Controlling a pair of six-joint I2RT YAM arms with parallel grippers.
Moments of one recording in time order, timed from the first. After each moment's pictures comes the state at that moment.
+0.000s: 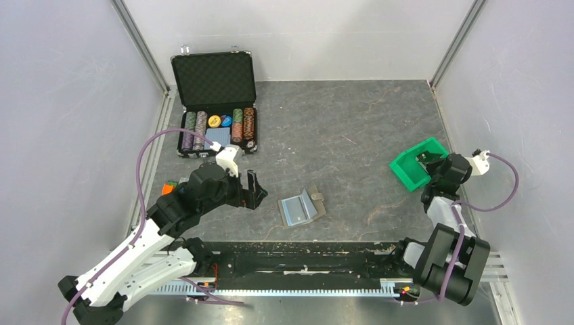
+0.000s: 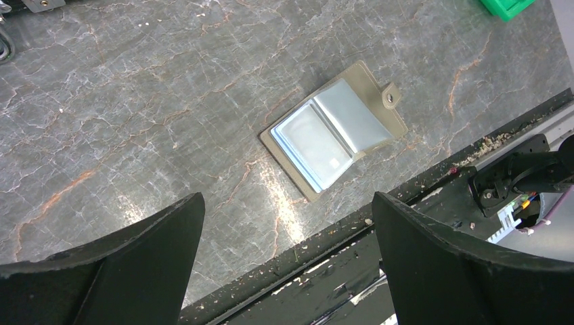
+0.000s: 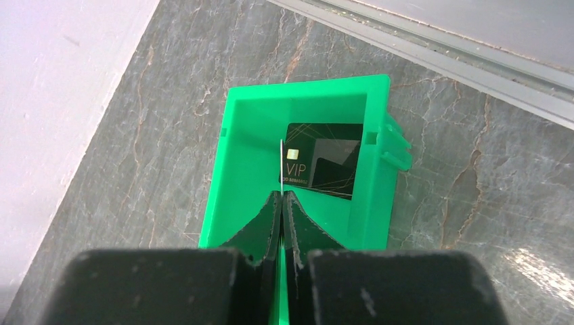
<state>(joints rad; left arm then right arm) -0.76 0.69 0.81 -0.69 -0.08 -0.46 -0.45 1.11 0.41 0.32 0.13 0.67</state>
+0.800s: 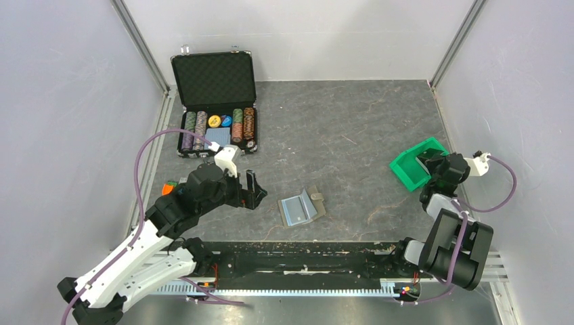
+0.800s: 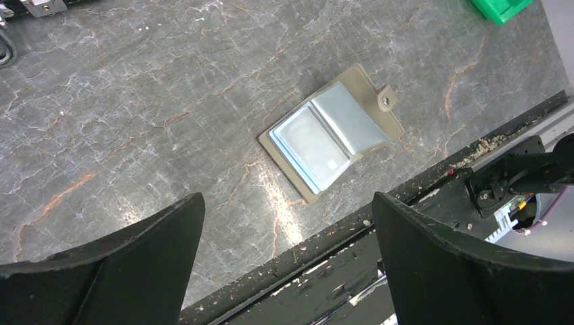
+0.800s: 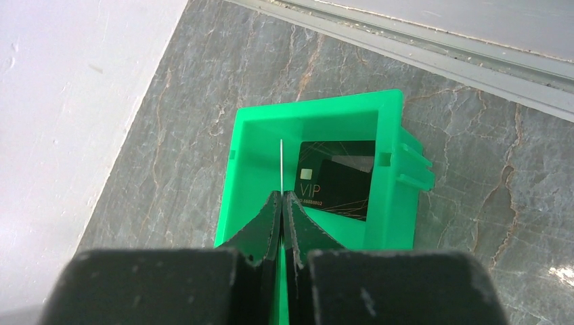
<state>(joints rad) -0.76 0.68 0.81 -0.69 -0.08 -0.46 -0.45 1.23 0.38 0.54 0.14 0.75</state>
